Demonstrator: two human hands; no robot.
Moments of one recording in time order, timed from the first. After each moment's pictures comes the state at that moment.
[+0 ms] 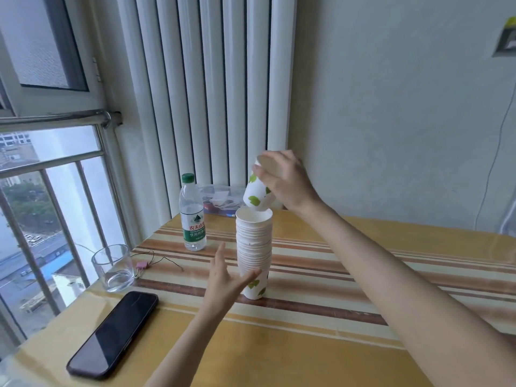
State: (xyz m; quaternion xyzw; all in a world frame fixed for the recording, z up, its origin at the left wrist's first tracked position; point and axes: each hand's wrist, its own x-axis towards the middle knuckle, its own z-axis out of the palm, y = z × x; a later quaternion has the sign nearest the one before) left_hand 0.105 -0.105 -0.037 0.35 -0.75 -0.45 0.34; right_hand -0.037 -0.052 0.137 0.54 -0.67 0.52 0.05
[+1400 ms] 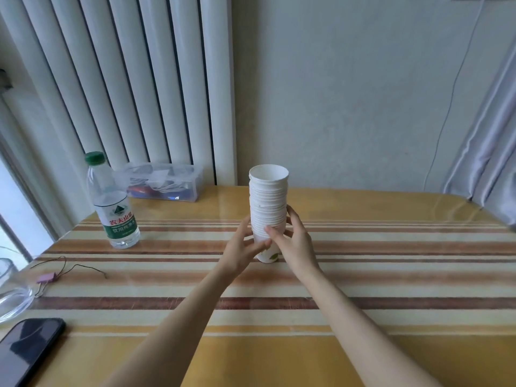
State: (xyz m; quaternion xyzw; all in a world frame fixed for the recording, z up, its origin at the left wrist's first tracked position) left_hand -0.058 -0.110 -0.065 0.19 -0.76 -0.58 0.22; right_hand -0.144 -0.001 -0.052 0.31 -0.70 0.63 -0.10
